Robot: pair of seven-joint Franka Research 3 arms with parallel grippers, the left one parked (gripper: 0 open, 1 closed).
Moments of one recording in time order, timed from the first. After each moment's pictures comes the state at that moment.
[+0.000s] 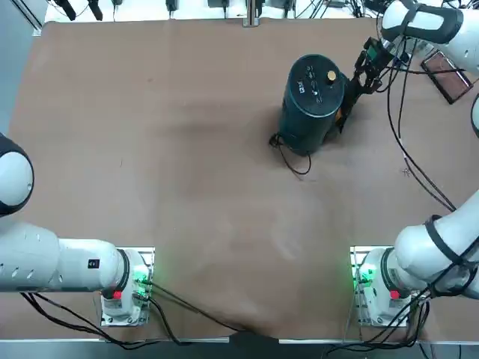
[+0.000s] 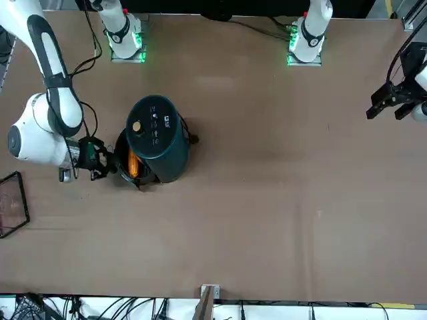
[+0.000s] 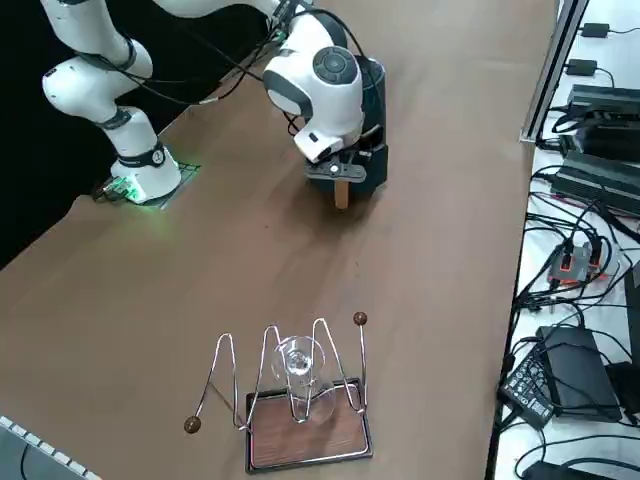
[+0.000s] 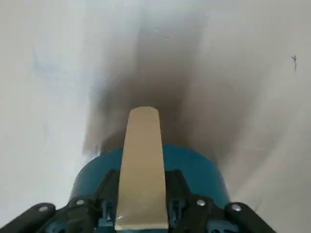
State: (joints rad) arm -0.29 0.41 0.29 -1.91 0.27 2.12 1.17
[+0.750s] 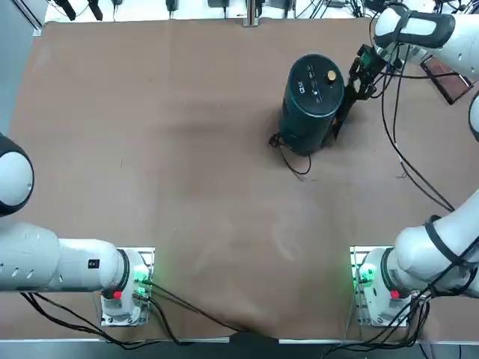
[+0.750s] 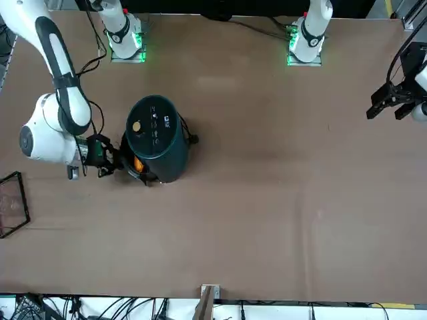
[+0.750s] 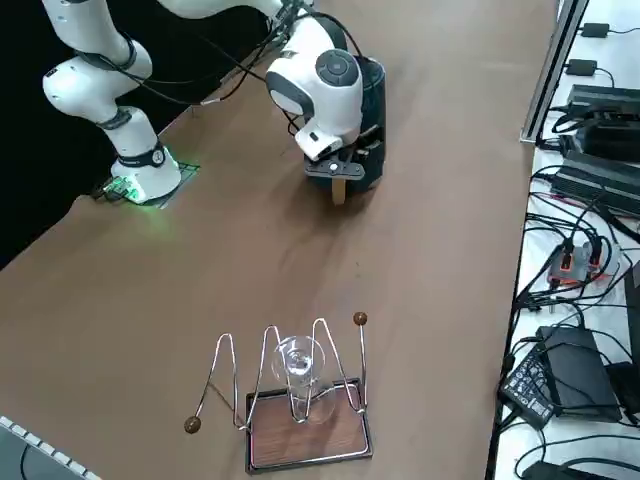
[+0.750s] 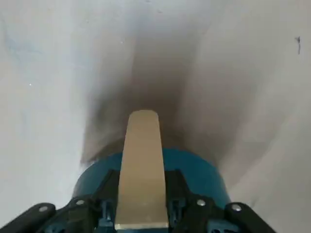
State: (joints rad) arm -0.26 0.41 0.29 -1.94 0.29 2.14 1.17
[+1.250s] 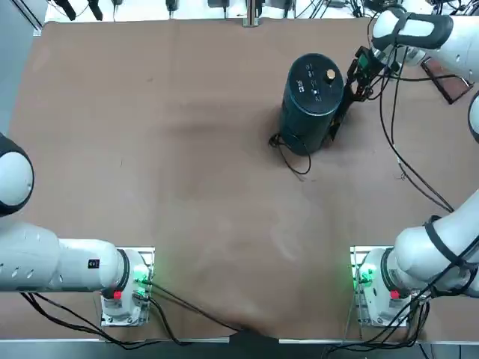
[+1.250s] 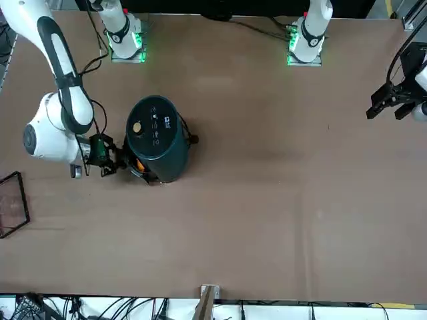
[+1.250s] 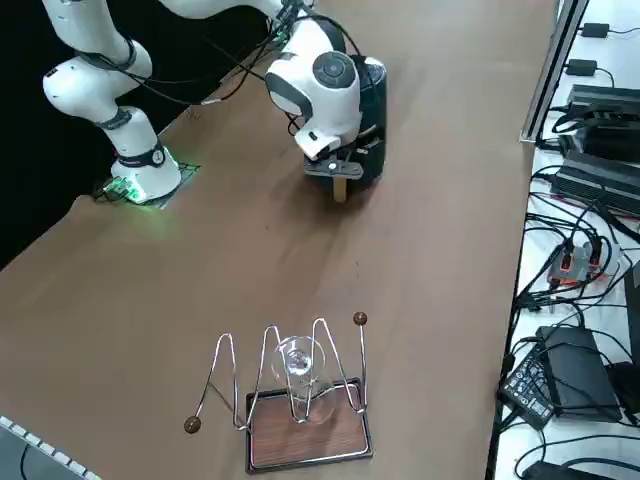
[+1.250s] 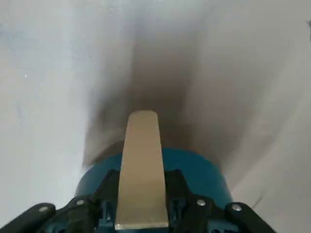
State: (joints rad) arm -0.25 0.40 0.29 -1.98 0.32 2.18 1.17
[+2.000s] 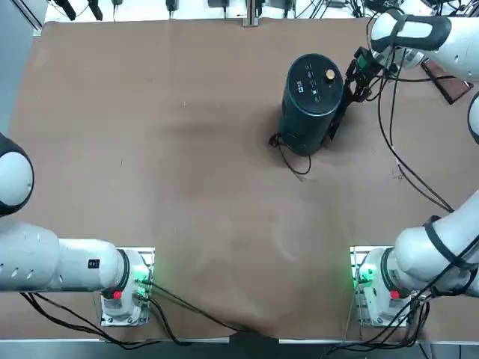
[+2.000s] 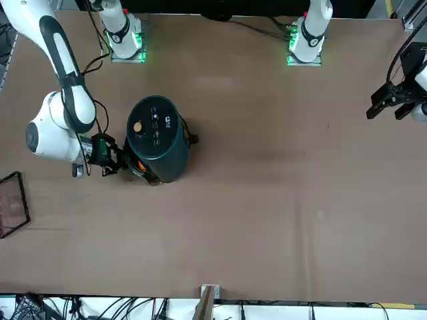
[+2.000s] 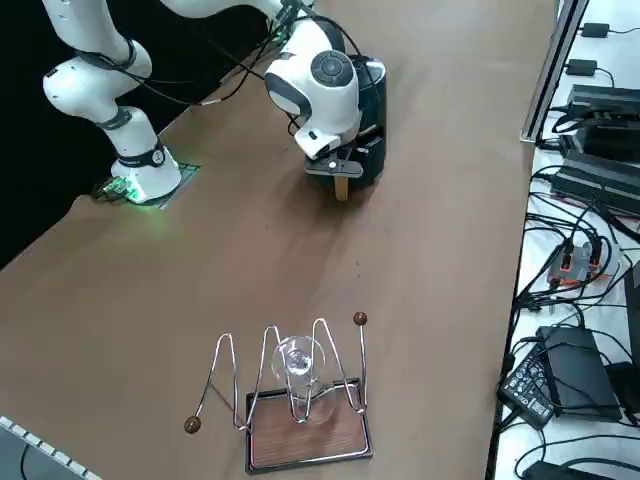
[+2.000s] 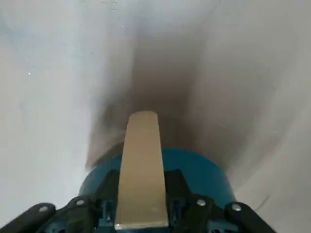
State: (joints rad) arm -0.24 0.39 0.29 -1.99 0.34 2.21 1.17
